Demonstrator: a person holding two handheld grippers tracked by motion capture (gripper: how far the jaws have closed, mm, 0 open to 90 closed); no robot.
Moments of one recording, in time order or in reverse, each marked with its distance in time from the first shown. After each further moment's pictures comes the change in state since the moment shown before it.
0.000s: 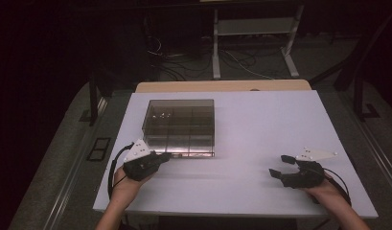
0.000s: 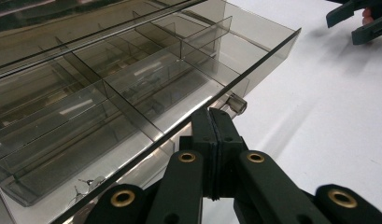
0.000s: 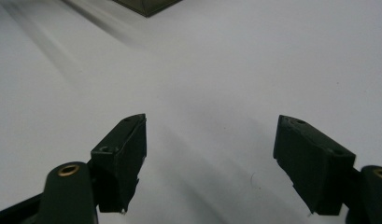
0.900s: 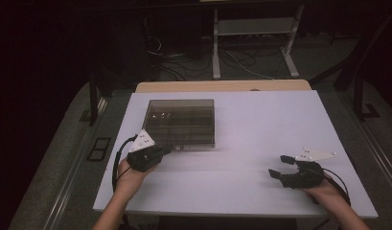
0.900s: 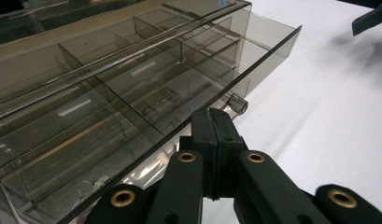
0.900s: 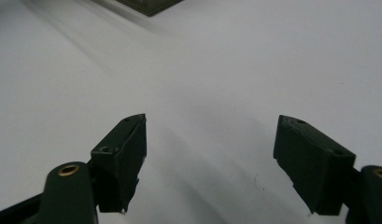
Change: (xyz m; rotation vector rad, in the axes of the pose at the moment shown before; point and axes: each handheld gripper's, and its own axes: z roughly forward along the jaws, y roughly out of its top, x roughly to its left) left arm 0.012 0.015 0.015 0.009 0.038 -0.011; right arm 0.002 0.000 0.001 0.005 0.006 -0.003
